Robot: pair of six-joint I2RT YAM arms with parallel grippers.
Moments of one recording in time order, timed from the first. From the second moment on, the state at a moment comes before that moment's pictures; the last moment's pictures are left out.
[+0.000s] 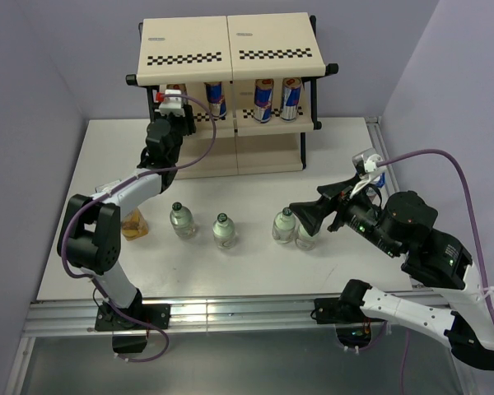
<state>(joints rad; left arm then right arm) -0.35 1.70 1.15 0.69 -0.25 0.03 0.92 0.68 1.24 -0.71 0.21 0.33</state>
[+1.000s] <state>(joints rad) -0.34 1.48 1.08 0.59 -0.27 -0.05 0.92 0.73 1.19 -0.69 0.30 0.33</state>
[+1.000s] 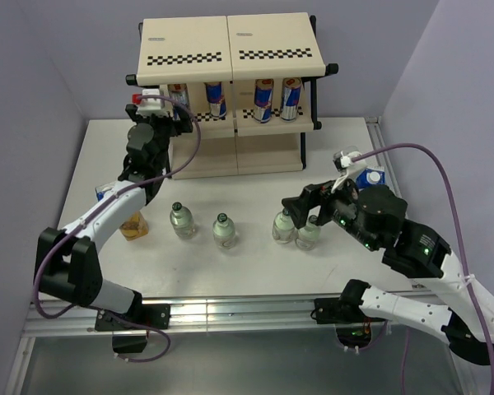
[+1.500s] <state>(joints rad) -0.35 1.19 1.02 0.25 -0.43 -0.29 0.92 0.89 1.08 -0.60 0.34 0.38</state>
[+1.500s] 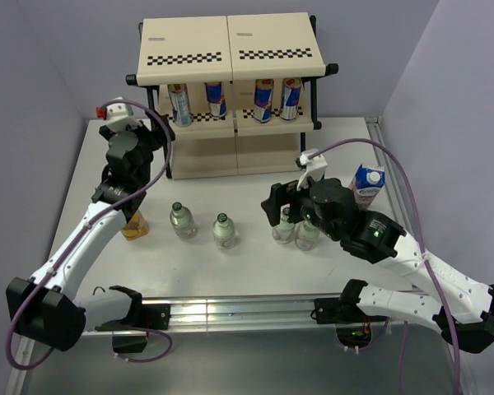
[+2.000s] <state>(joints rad) -0.36 0.98 1.08 -0.38 -0.35 -0.59 0.96 1.07 1.01 -0.45 0.20 0.48</state>
